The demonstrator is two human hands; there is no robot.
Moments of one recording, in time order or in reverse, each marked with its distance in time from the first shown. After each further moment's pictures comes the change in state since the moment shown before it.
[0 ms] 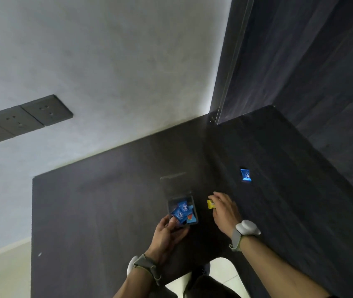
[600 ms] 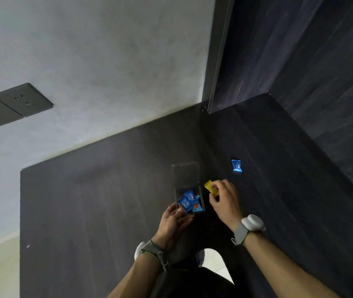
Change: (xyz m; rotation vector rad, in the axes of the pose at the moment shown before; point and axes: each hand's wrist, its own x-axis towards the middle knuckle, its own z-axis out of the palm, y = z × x) left_hand 0.012 -0.028 0.054 0.154 -0.008 -0.015; right_hand -0.007 0.034 -0.023 0.244 0.243 -0.035
